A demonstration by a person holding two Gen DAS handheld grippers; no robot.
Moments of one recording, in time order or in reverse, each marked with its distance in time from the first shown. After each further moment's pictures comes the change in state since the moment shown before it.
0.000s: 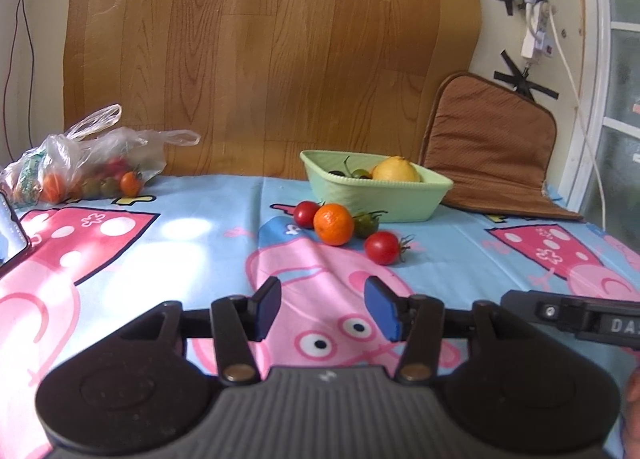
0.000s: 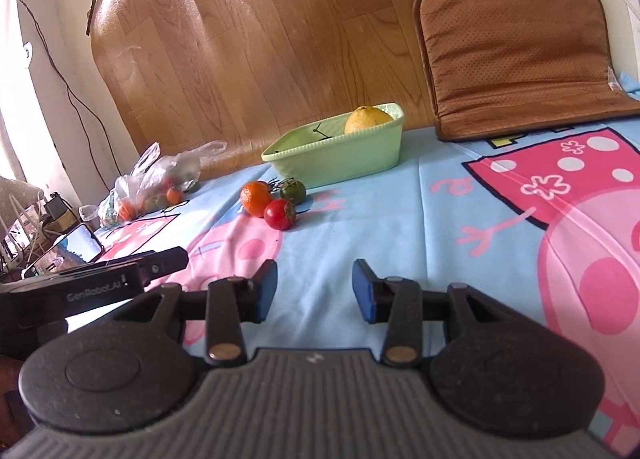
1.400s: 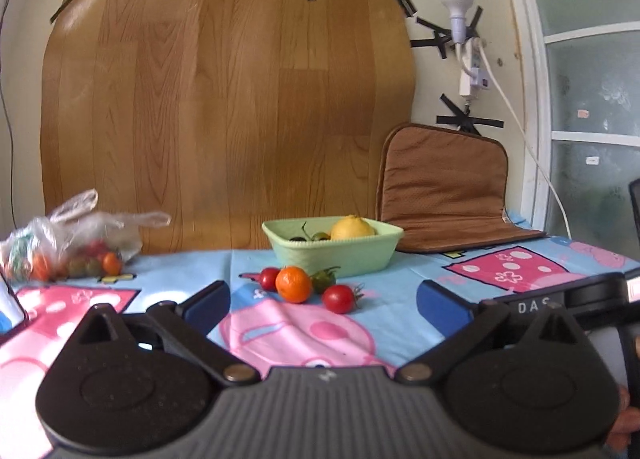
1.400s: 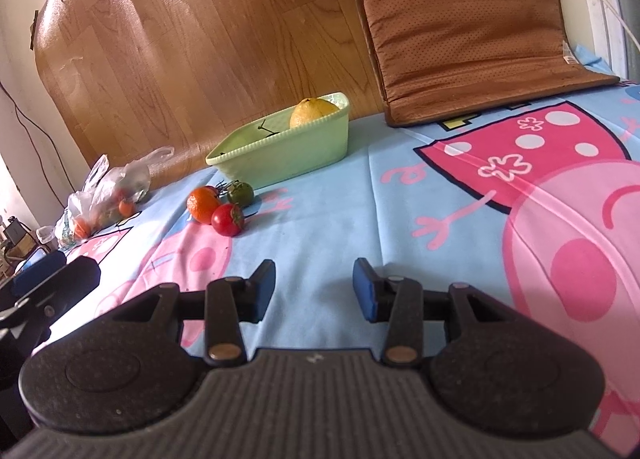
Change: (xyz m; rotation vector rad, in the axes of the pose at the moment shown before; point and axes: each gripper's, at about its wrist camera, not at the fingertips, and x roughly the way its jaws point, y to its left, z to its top) left arm -0.038 -0.030 -0.010 0.148 -0.222 -0.051; right arm 0.010 -0.010 0.004 0.095 0.024 -0.121
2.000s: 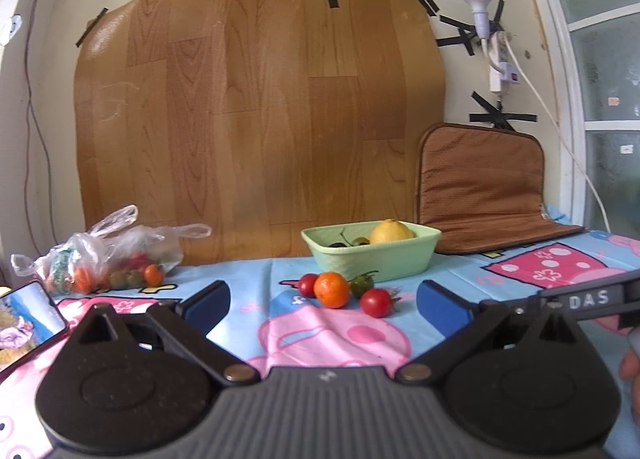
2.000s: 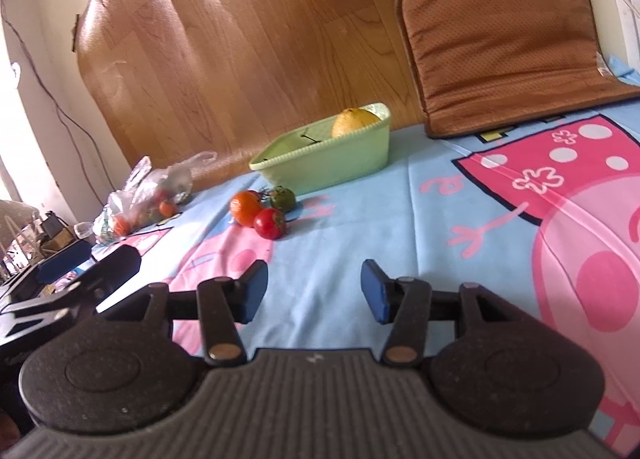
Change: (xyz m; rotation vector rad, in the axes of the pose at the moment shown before) left arm -0.001 -0.006 0.000 0.030 -0.018 0.157; right arm -0.010 0.002 0.000 -0.042 -0.037 0.139
